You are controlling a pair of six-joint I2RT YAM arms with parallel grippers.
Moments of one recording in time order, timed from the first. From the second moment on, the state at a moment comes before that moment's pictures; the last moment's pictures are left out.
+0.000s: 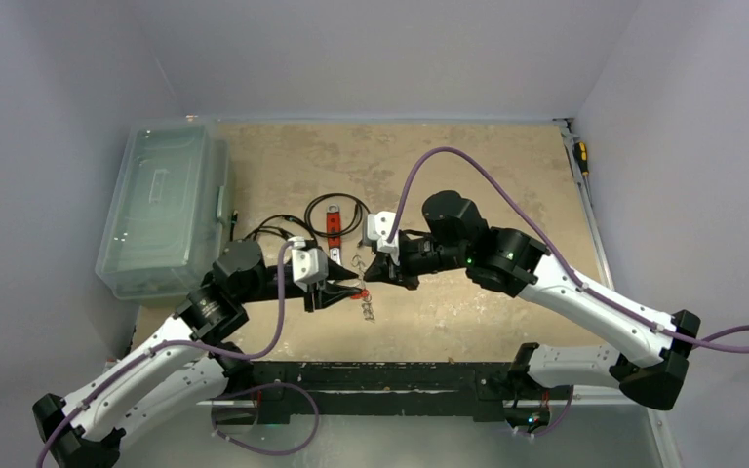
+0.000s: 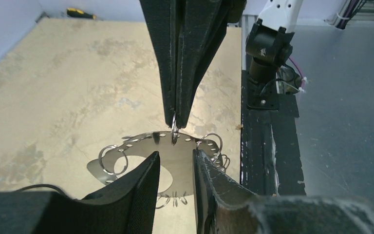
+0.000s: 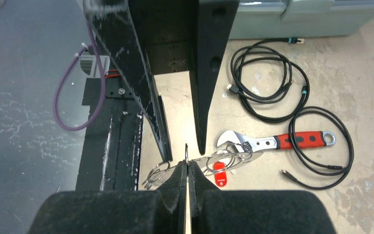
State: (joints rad) left arm -0.74 0.65 0.63 -0.07 0.65 0.11; right arm 0.99 1.16 1.24 -0.55 -0.47 -0.32
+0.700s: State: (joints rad) left arm -0.82 0.75 0.71 -0.18 0.52 0.20; right arm 1.00 1.22 1.24 -0.59 -0.43 -0.32
